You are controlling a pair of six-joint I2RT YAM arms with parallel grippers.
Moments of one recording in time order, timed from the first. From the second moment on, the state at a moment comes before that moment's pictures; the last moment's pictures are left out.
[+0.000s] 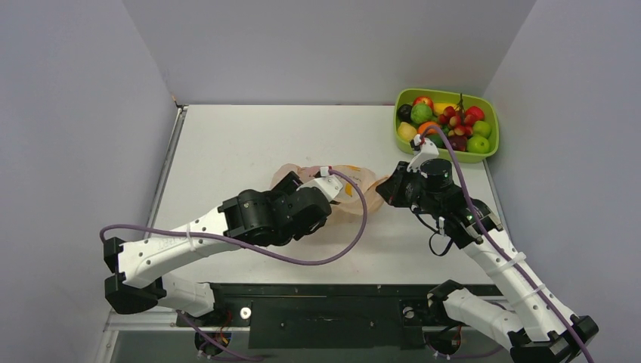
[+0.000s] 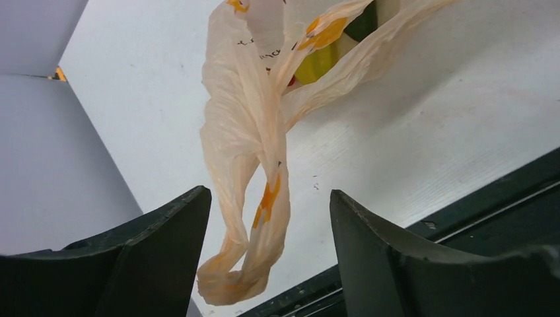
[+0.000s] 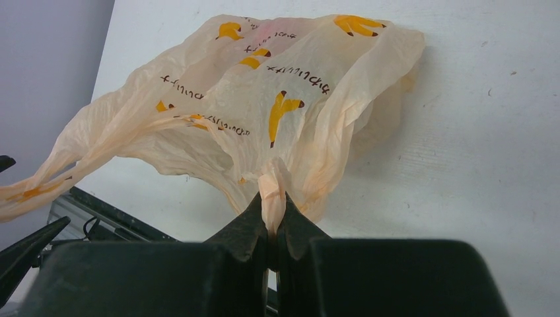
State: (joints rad) left arm -1.25 1.33 1.52 -1.18 -0.69 -0.17; right arm 0.52 0.92 1.01 -0.60 -0.07 0.54
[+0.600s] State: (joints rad) left arm -0.89 1.31 1.46 -1.10 -0.62 -0.25; right arm 0.52 0.98 1.02 -0.59 -0.03 0.53
